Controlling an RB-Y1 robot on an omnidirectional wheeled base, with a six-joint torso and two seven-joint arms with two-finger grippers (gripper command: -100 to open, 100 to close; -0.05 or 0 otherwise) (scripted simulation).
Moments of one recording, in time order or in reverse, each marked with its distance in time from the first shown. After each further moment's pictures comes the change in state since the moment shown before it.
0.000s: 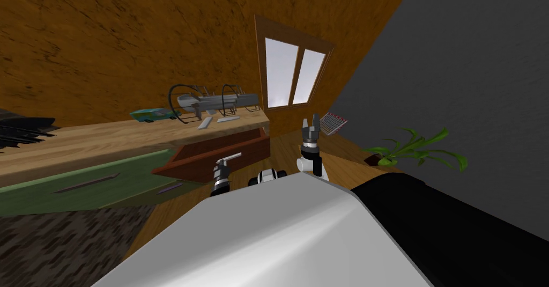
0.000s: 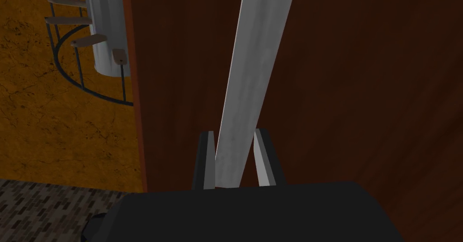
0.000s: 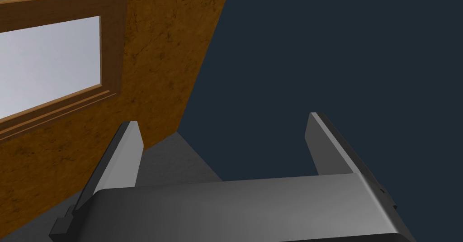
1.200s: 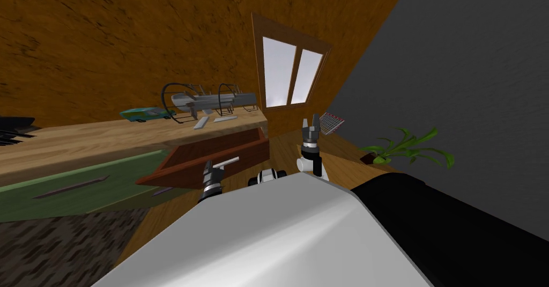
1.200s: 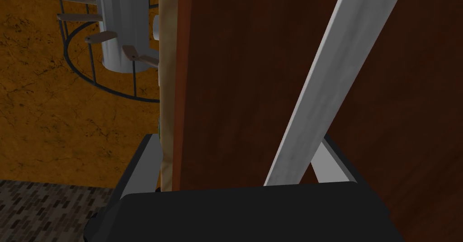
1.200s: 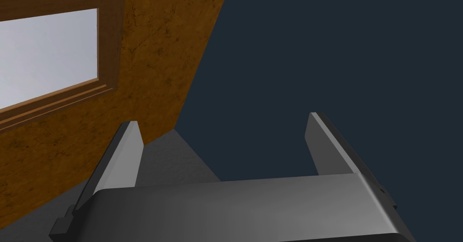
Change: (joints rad) left arm 0.170 0.022 -0.006 -0.285 0.015 0.158 0.033; right arm 0.001 0.000 0.000 0.000 0.000 0.000 0.000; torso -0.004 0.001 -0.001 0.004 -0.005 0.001
